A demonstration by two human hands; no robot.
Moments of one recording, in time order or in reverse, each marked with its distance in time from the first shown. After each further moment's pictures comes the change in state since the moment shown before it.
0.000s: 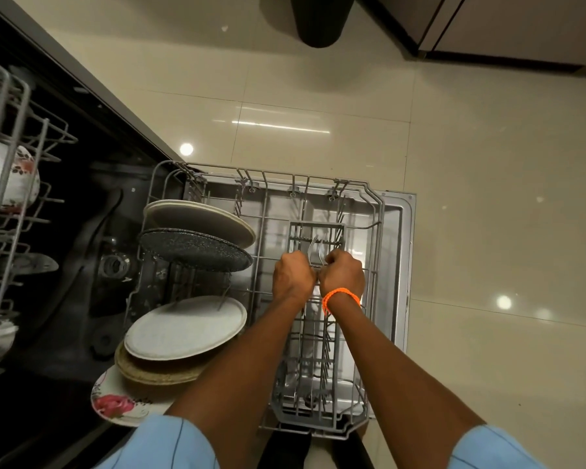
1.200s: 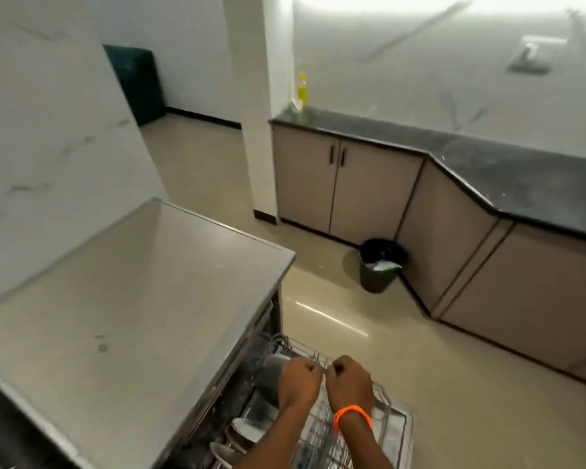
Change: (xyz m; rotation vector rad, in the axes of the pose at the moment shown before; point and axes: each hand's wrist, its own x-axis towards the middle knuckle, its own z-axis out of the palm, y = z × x) left_hand -0.304 0.011 -0.331 -0.532 0.352 -0.074; right_hand -0.304 -0.186 -0.261 0.076 0.104 -0.459
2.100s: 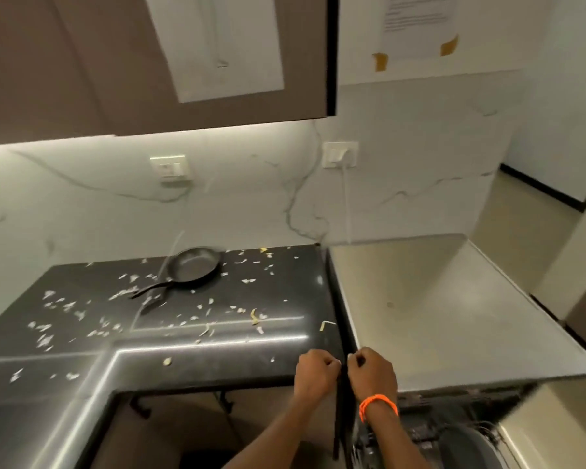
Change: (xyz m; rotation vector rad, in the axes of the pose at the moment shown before) left_hand -0.278 -0.202 -0.257 -0.325 0.724 -0.373; right_hand -0.321 -0.185 0.034 -0.121 -0.570 -0.899
